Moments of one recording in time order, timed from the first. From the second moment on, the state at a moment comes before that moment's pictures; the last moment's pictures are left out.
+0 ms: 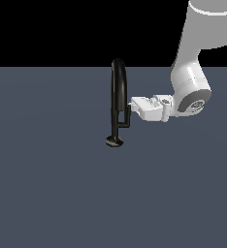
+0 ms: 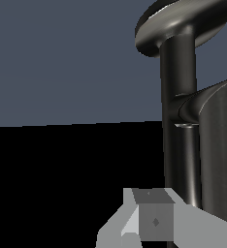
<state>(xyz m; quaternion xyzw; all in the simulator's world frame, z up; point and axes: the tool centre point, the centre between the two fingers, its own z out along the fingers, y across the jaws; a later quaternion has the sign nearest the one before) 0.062 -0.048 0.143 -0.51 0.49 0.53 0.47</state>
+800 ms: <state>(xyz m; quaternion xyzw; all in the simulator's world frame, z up) 0.028 -0.050 0.157 -0.51 0.49 0.52 0.47</state>
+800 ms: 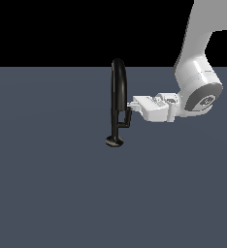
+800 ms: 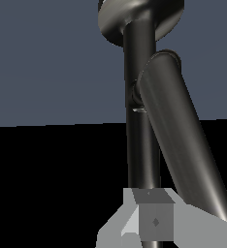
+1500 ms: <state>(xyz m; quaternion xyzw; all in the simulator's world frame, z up) -0.002 -0.052 0.156 -0.51 0.49 0.52 0.48</state>
